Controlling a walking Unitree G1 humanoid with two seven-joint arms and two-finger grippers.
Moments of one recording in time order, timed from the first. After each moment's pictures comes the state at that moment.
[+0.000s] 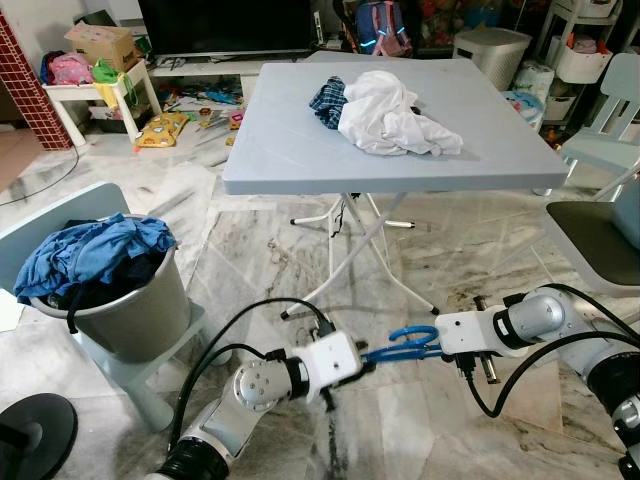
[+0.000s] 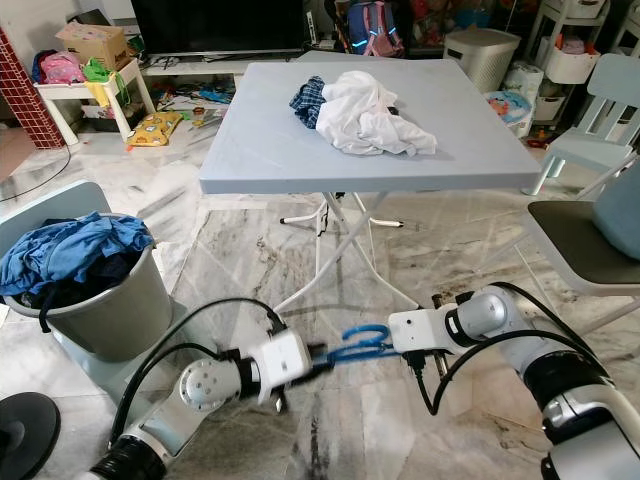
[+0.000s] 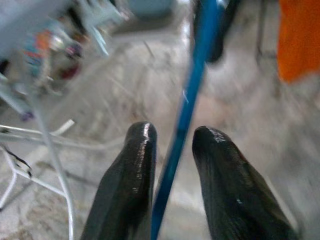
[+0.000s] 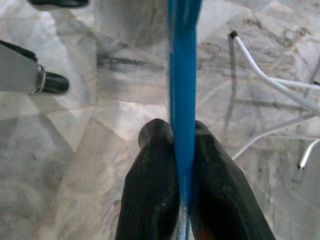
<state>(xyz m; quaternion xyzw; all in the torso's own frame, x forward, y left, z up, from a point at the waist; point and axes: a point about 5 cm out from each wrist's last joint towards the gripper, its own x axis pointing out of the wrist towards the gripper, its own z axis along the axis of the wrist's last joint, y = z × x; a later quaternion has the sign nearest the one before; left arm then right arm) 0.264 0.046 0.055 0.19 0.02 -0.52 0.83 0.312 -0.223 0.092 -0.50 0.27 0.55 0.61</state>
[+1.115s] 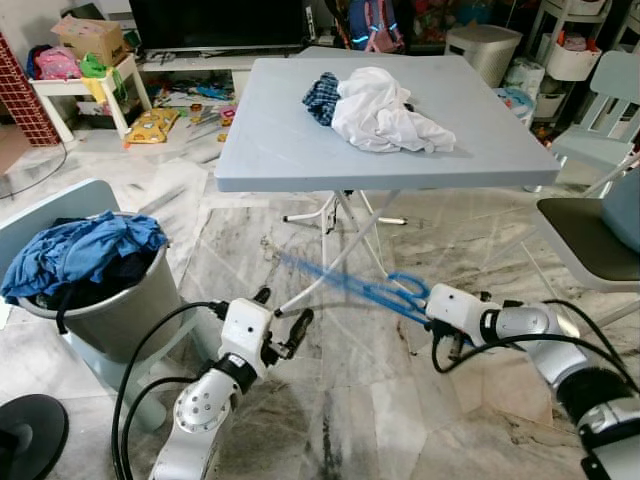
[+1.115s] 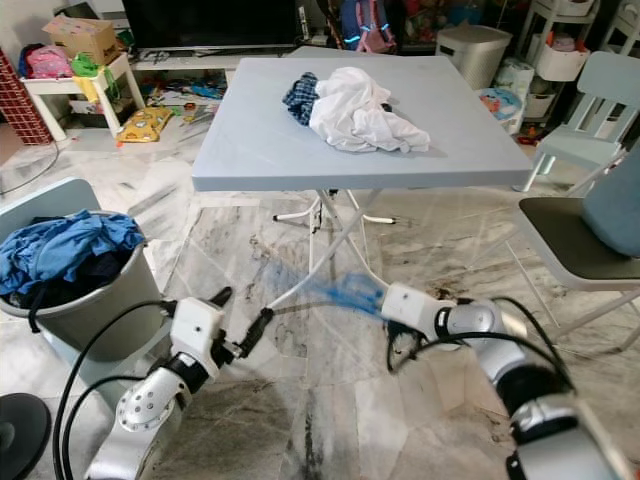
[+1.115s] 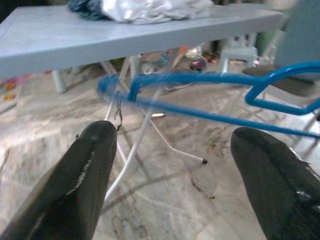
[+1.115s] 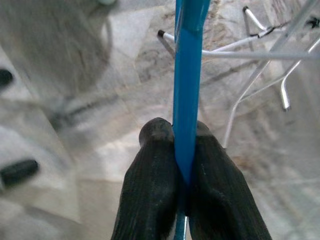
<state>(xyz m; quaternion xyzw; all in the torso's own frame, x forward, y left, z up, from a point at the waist) 0.256 0.116 0.065 0.01 0.02 -0.22 0.98 0.321 -0.217 0.065 -0.35 0.26 0.38 0.82</state>
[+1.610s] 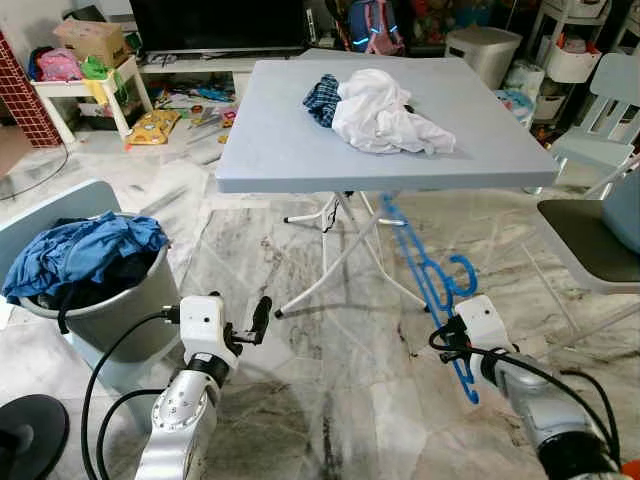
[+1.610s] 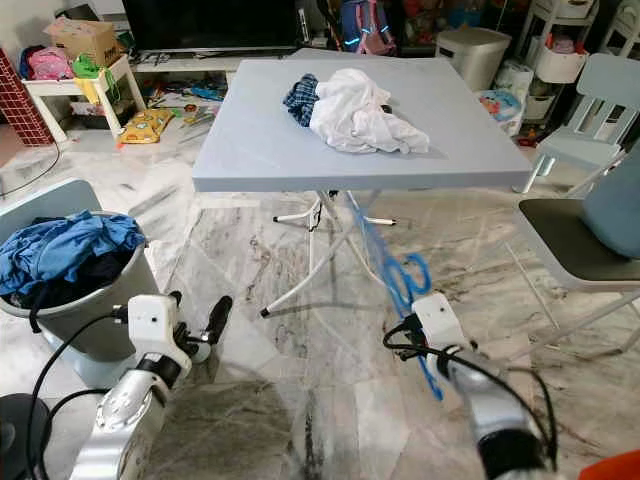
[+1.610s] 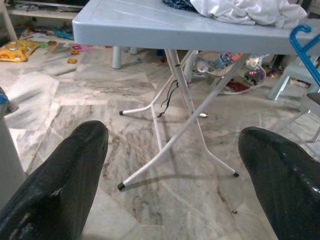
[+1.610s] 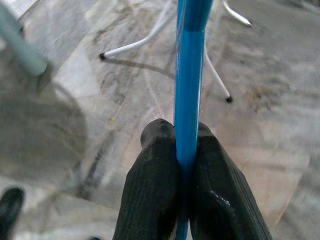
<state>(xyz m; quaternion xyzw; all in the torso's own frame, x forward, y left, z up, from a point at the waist) 0.260 0.148 0.064 -0.06 0.05 -0.09 0.99 0.289 -0.221 0.030 -0.11 0.29 0.12 0.94</state>
